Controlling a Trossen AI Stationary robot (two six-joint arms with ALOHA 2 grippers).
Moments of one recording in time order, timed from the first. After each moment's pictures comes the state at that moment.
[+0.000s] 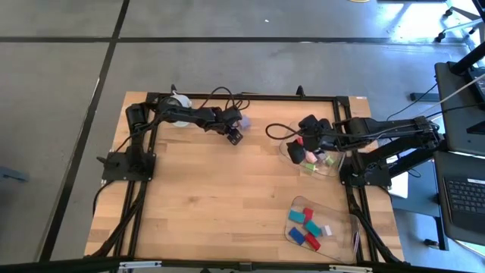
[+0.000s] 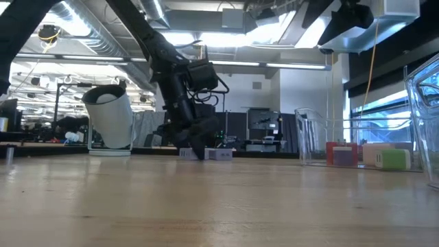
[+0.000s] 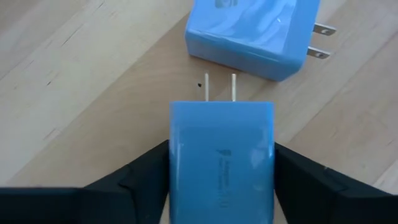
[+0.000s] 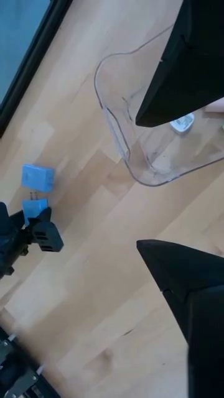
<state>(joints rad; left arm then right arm) 0.41 1.95 1.14 -0.33 -0.15 -0.38 0.17 1.22 1.28 -1.08 0.46 0.90</state>
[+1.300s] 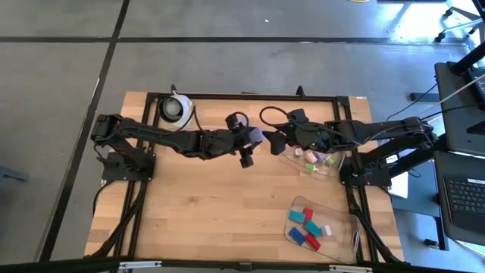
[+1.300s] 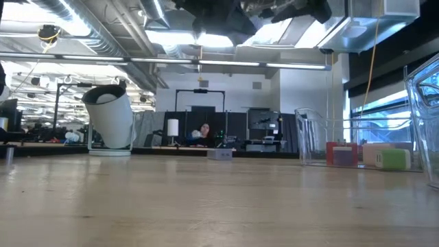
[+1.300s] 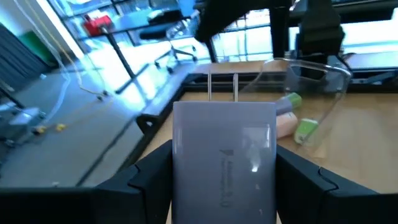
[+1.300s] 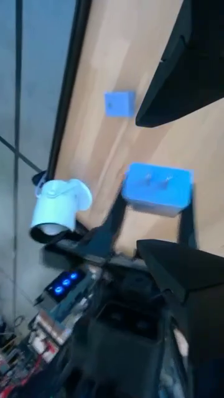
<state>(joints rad) -0.04 1.59 1.17 0.08 -0.53 0.08 0.16 1.30 1.28 -0.56 0.58 0.90</state>
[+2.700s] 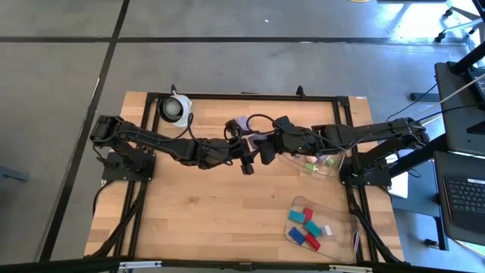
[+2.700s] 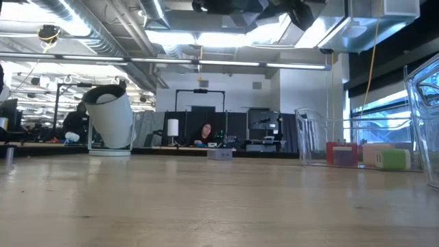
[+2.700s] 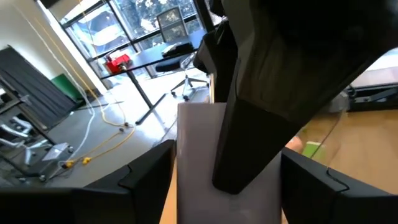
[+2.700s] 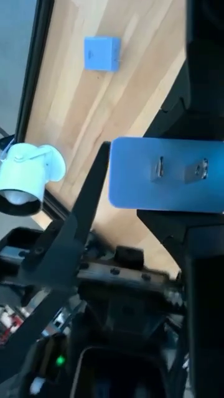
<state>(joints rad) -0.14 1.59 1.17 0.22 -0.67 0.24 0.15 1.41 1.28 -0.45 0.42 0.86</state>
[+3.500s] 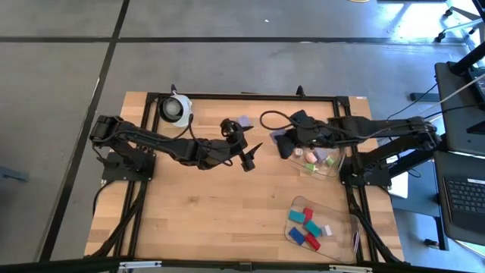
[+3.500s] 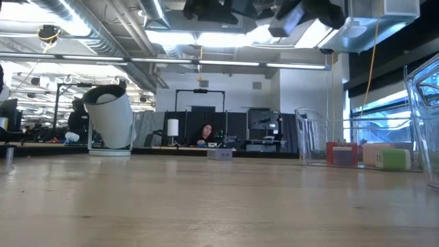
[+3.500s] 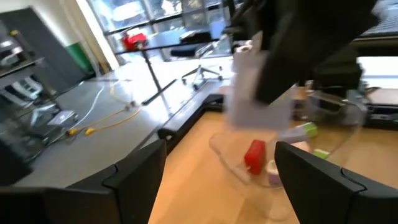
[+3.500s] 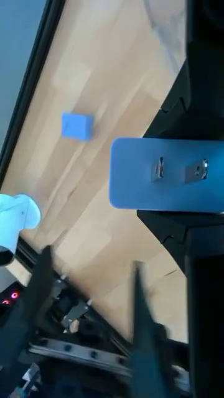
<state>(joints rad) -0.15 1.59 1.18 0.18 -0.75 0.06 0.11 1.28 1.28 -0.76 0.41 0.85</state>
